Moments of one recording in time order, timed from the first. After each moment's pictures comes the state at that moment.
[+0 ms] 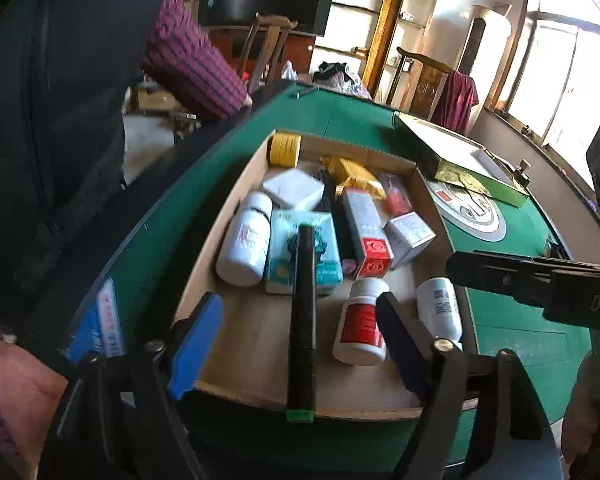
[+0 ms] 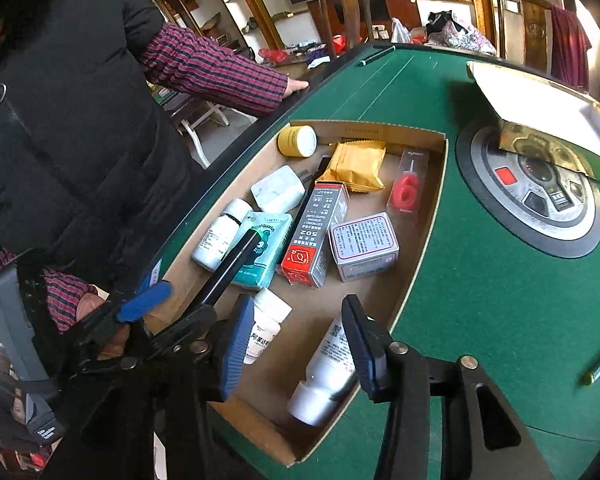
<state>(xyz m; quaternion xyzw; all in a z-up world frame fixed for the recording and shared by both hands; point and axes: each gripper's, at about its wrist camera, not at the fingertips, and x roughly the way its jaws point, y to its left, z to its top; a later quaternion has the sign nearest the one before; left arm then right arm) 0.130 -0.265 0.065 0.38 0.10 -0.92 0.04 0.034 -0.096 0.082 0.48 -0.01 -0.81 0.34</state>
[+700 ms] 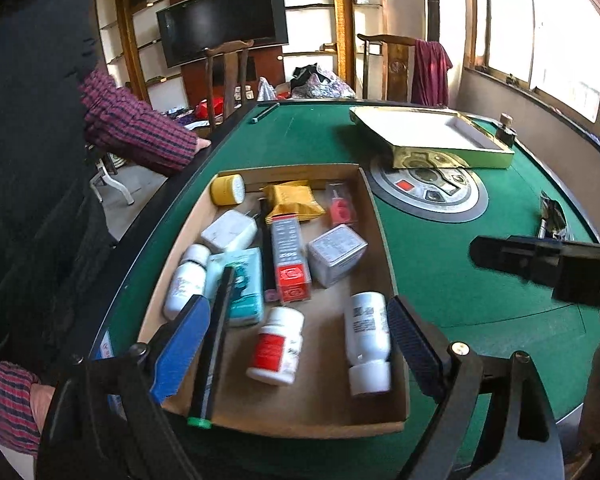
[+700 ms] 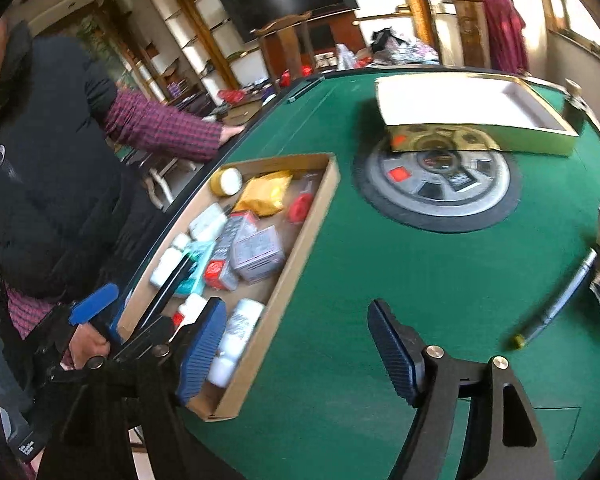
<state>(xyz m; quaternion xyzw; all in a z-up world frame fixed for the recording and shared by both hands) 0.111 -0.172 0.096 0.38 -0.02 -0.92 0.04 0.035 0.010 0.093 0.44 -0.07 -0.85 0.26</state>
